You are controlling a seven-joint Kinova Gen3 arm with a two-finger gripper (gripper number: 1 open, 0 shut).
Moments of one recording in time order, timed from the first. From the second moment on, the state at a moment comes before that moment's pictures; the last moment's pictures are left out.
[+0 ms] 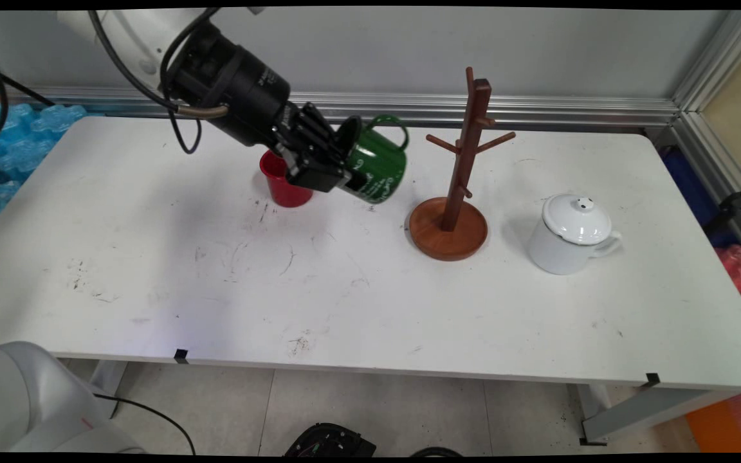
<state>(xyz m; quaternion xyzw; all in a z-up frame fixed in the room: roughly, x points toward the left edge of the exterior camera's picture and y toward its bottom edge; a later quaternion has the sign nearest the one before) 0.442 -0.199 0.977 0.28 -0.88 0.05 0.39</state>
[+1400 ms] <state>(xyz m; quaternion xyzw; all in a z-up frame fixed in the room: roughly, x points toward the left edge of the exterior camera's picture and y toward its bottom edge) 0.457 -0.222 0.888 0.30 -0.93 0.07 0.18</state>
